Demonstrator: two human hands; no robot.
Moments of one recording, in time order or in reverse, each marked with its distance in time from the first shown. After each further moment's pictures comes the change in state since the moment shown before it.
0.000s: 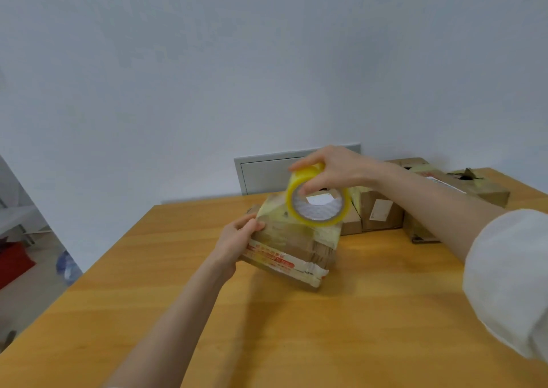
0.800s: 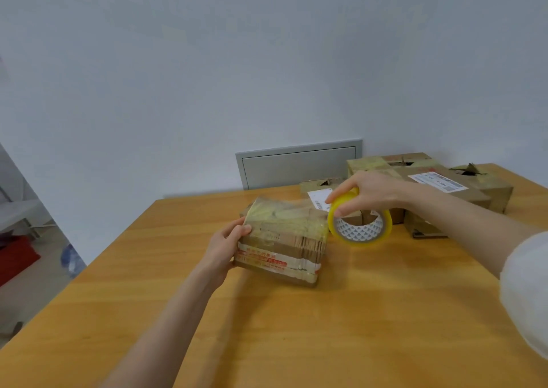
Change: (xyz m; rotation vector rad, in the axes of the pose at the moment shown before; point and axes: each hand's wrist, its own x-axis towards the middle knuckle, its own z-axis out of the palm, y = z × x) left_hand -0.005 -0.023 -0.014 -0.121 0.055 -0.054; right_hand -0.032 0.055 0.013 -0.107 -0.129 0.113
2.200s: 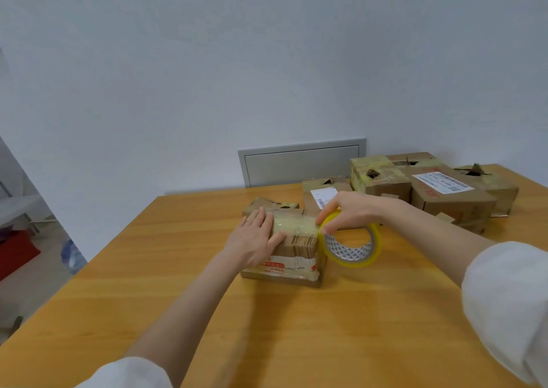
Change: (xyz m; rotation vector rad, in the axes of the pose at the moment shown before) left_hand 0.019 0.011 0.026 1.475 -0.206 0.328; right_hand 0.023 -0.017 0.039 -0.050 -0.135 0.062
